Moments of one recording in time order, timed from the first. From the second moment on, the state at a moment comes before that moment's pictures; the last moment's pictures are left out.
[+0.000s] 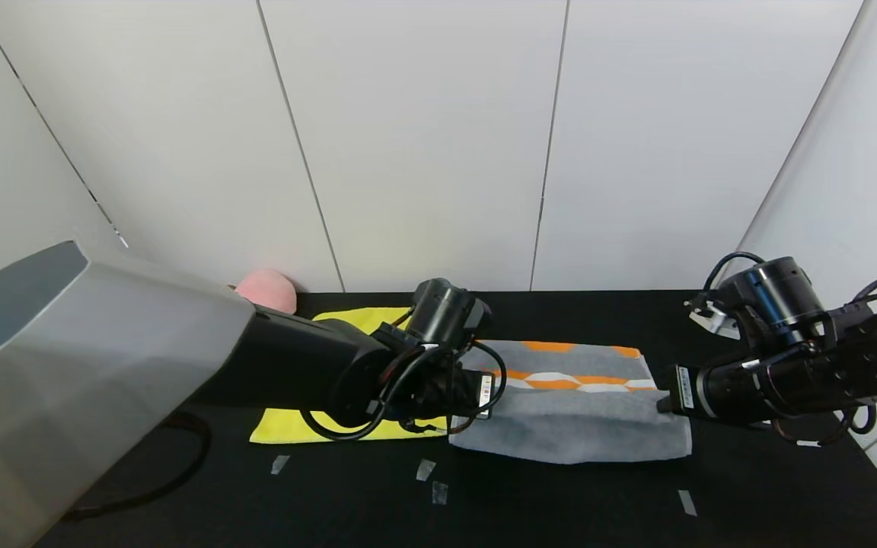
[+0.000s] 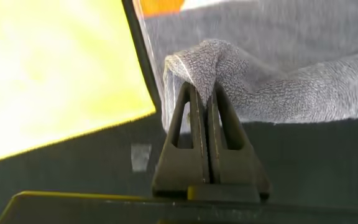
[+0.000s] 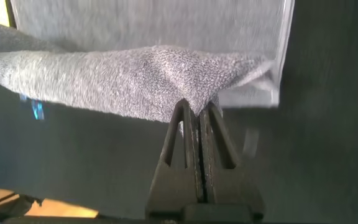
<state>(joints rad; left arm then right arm) -0.68 2.13 -1.37 0.01 0.19 -0.37 0.25 1.82 -1.04 0.15 0.11 0.39</state>
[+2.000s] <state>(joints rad) -0.60 2.30 -1.64 0.03 0.20 -0.29 0.18 2.05 -1.34 0.15 0.11 0.33</state>
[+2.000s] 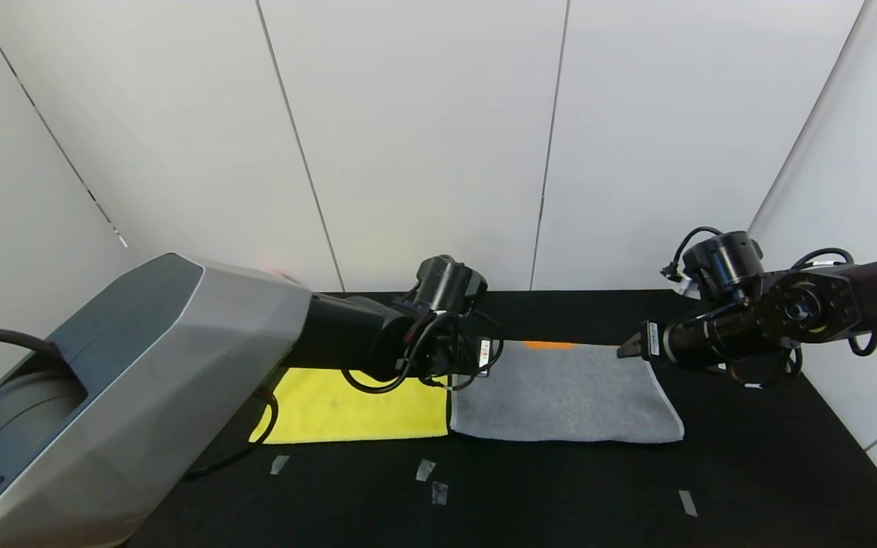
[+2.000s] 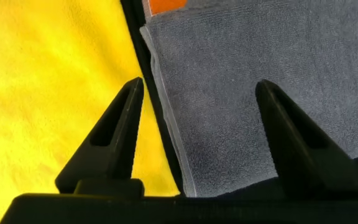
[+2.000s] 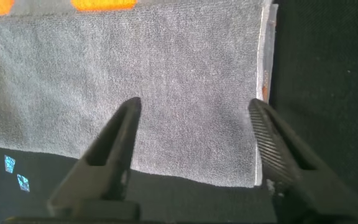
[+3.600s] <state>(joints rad) -0.60 2.17 -1.51 0.03 0.21 -0.31 0.14 2.10 -1.25 0.15 0.10 0.33</state>
